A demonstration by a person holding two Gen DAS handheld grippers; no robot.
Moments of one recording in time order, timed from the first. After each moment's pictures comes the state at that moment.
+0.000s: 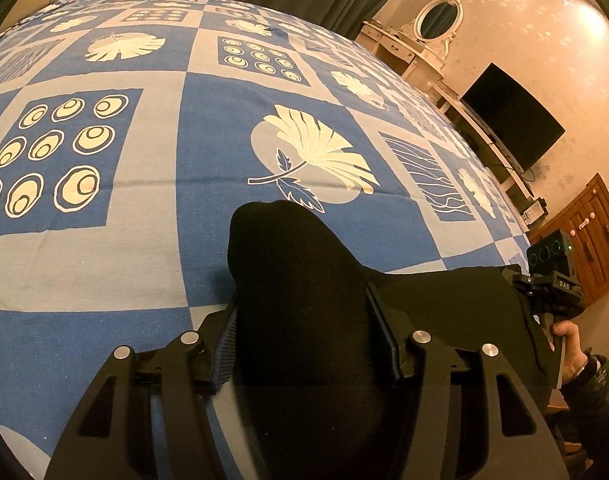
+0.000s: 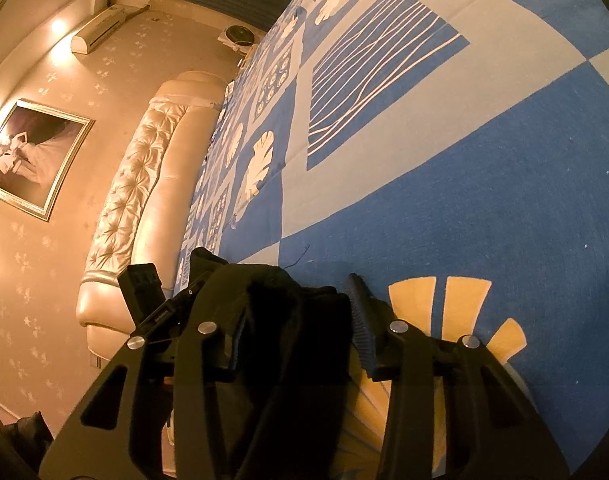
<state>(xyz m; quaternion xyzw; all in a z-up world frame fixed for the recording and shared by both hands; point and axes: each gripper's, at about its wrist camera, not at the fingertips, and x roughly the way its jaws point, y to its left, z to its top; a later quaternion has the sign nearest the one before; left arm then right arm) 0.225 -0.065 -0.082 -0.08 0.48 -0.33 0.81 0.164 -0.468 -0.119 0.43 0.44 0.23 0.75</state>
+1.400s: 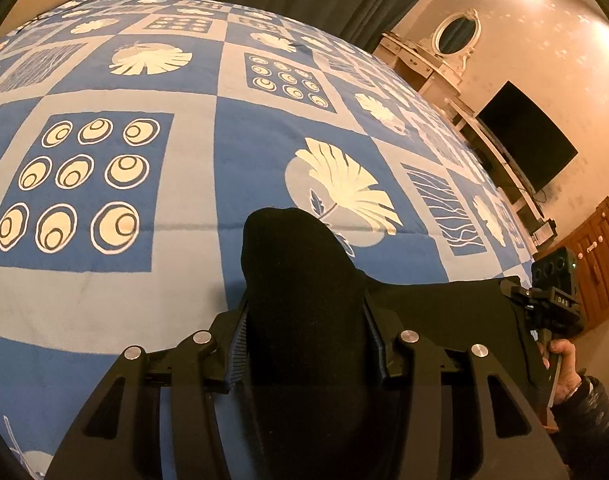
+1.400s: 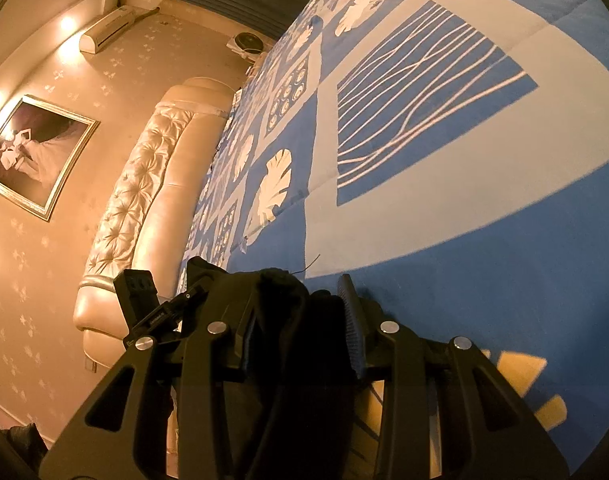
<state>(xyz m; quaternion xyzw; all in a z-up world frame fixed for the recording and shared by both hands) 0.250 -0.050 -0.066 -0.10 0.48 -0.29 0.82 0.183 -0.459 -0.107 0.42 0.42 0.23 0.77</state>
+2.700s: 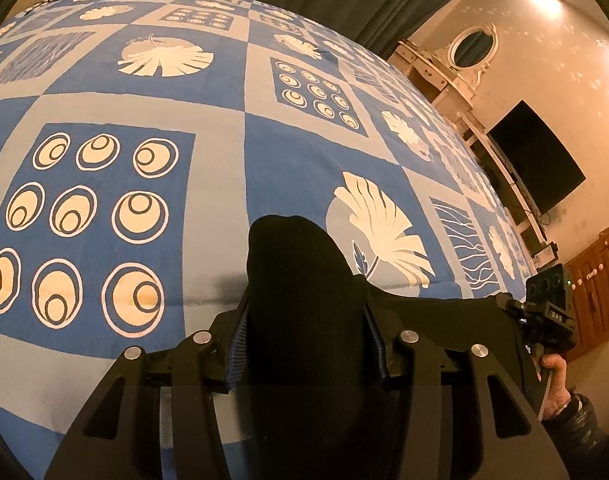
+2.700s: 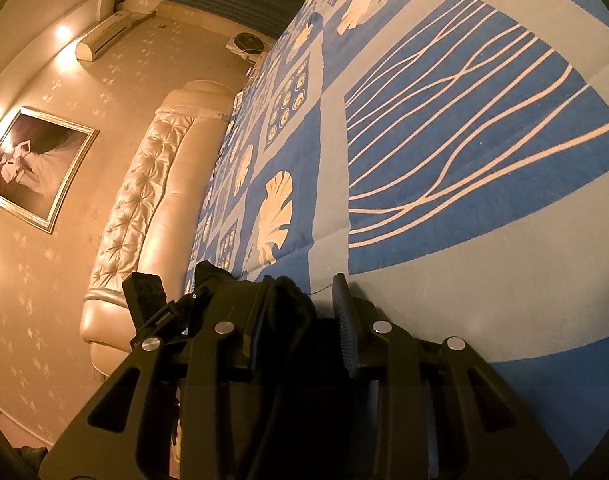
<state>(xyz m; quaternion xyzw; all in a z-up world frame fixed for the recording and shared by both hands) 0.304 -0.038 -0.074 -0.13 0.49 -0.28 0.82 0.238 -0.433 -0.102 0.44 0.42 0.23 0.76</state>
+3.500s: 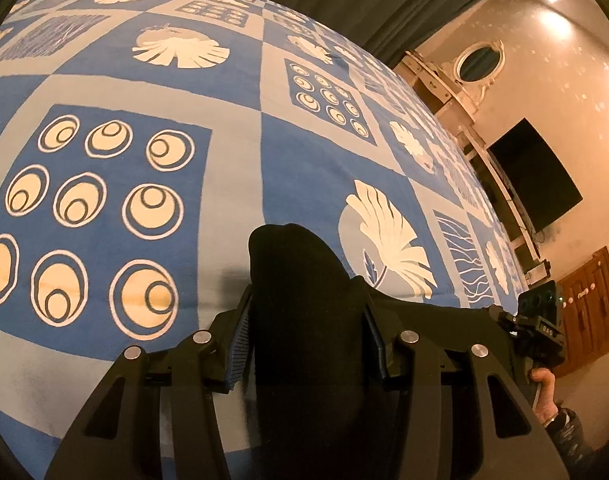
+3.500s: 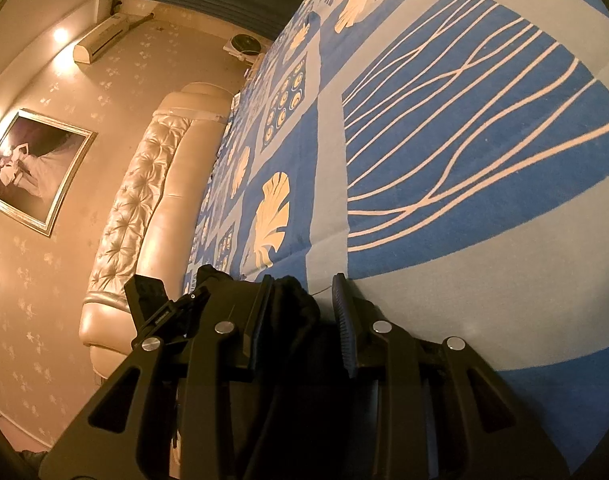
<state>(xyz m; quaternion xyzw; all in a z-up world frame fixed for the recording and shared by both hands) 0.307 -0.026 -0.081 -0.16 0.49 -0.27 0.81 0.253 -0.432 -0.112 0.44 0.42 0.23 0.76</state>
